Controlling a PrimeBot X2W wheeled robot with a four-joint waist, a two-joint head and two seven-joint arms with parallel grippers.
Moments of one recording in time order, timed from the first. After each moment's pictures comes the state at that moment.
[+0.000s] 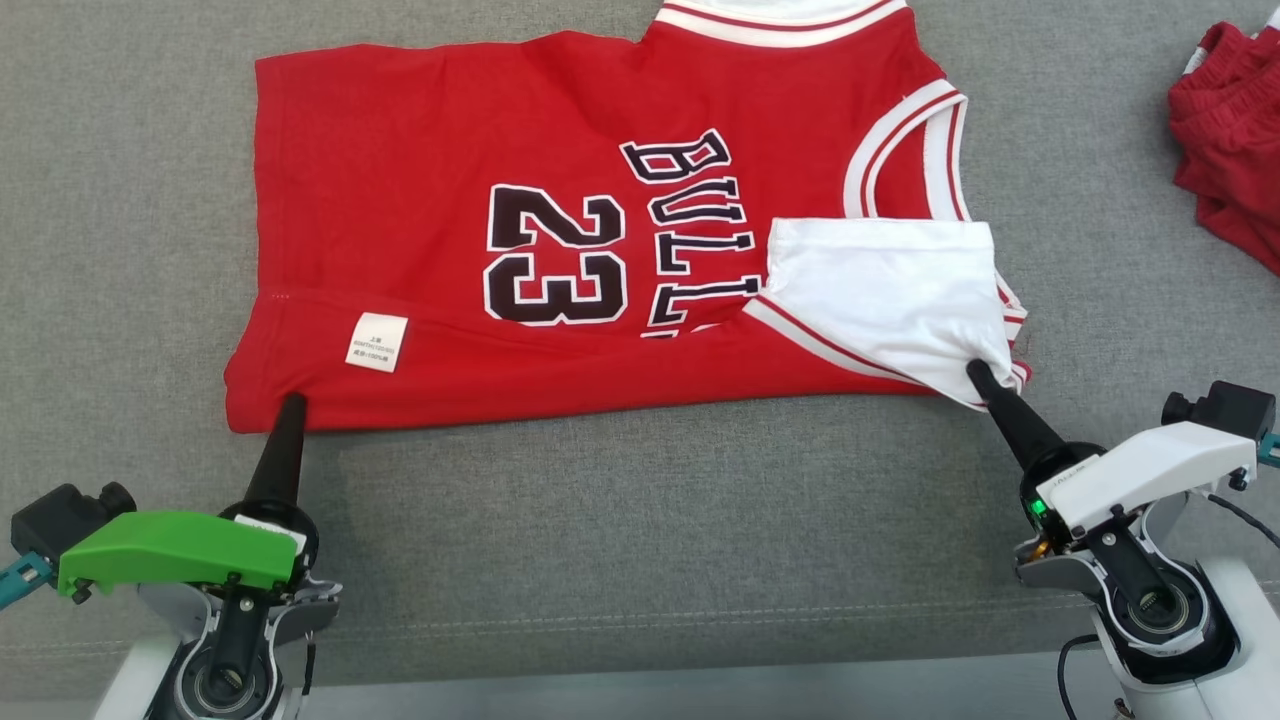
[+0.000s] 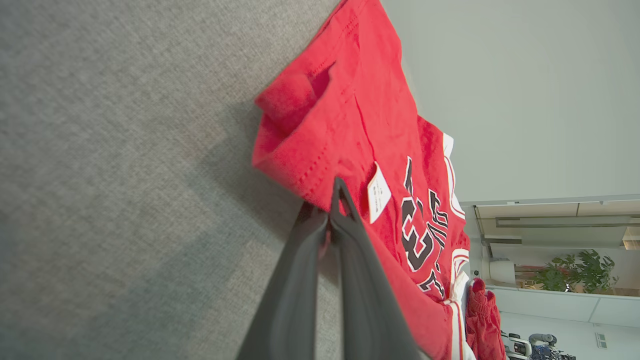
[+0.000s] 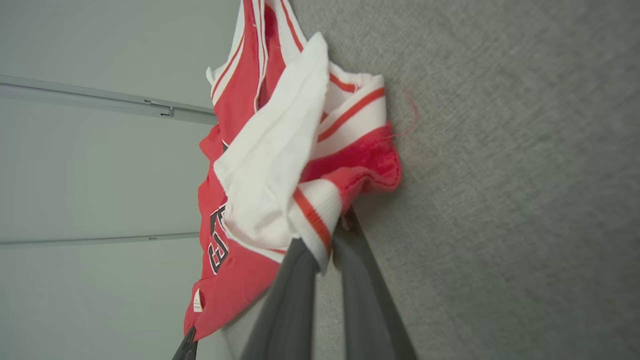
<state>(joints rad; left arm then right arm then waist) -0.12 0.30 -0.32 -0.04 -1.55 0.12 -0.16 -0.05 -0.17 0.16 -0.04 1.24 -0.12 0.20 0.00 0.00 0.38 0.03</state>
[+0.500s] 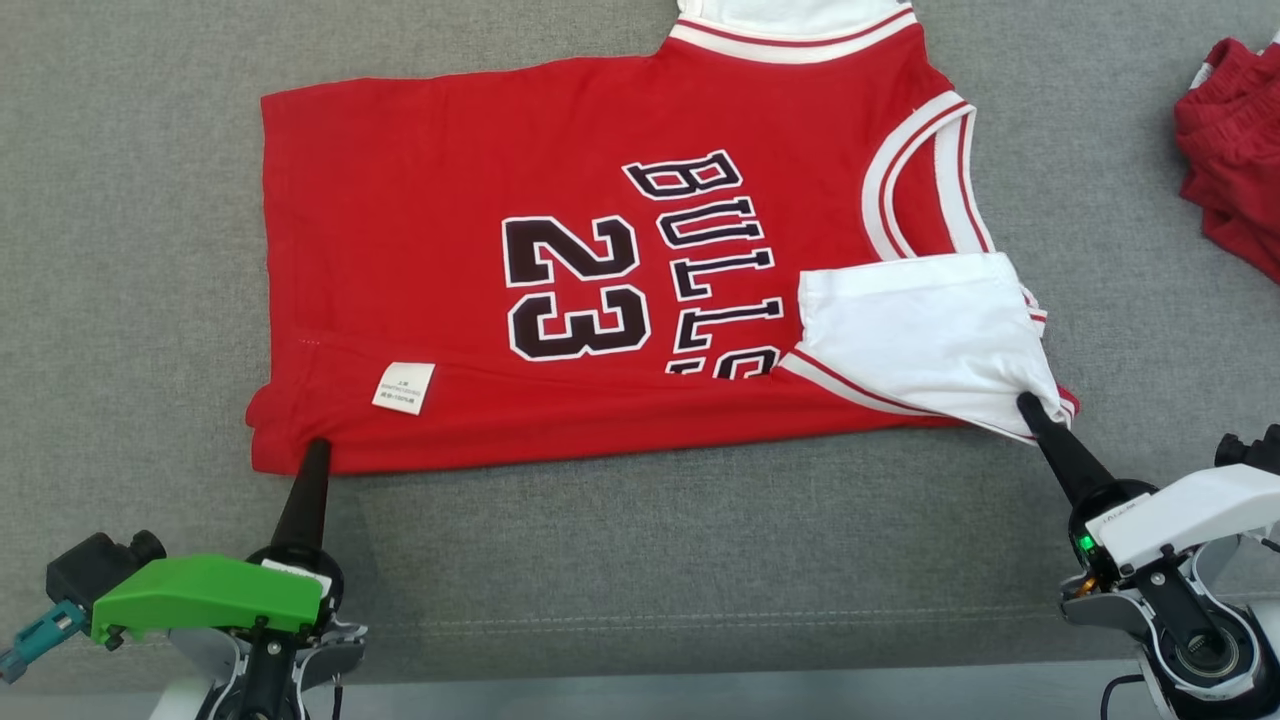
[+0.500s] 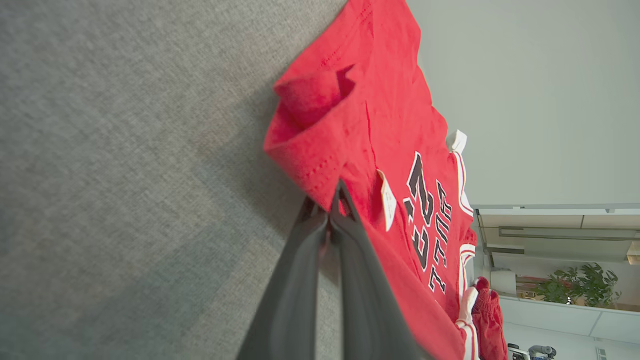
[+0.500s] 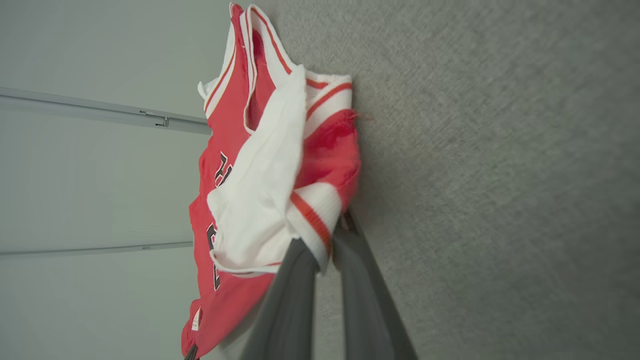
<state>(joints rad) -0.05 0.27 -0.33 -0.04 -1.54 0.12 -0.19 0.05 -0.19 0.09 -0.09 1.24 -0.12 0.20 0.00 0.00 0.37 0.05</state>
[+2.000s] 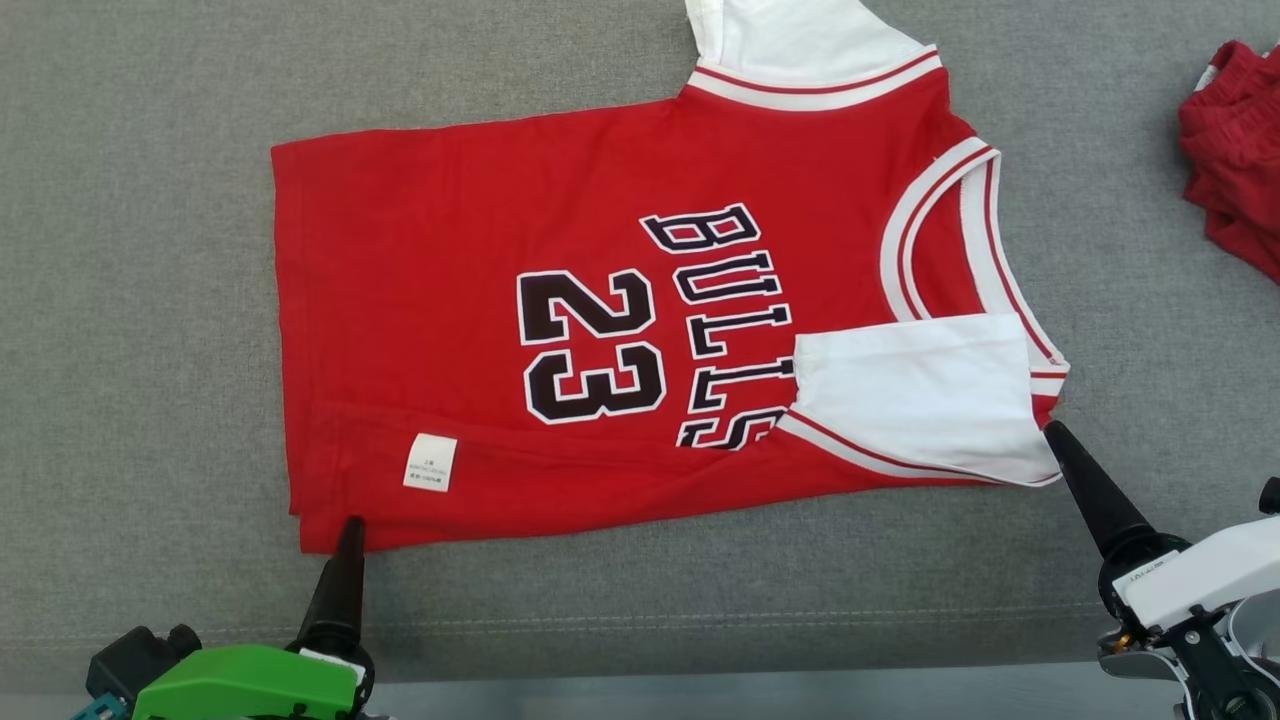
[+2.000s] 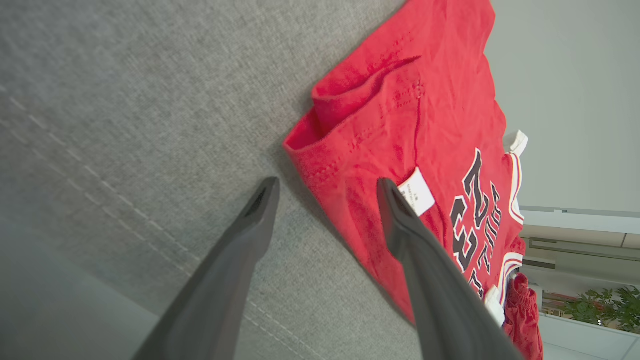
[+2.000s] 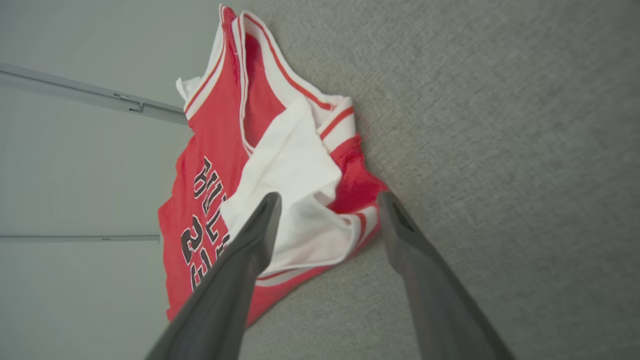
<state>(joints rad) 0.09 0.23 -0.34 -0.04 -1.50 0.12 -0.23 0.19 -0.23 0.06 -0.20 1.16 -0.13 0.19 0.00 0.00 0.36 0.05</state>
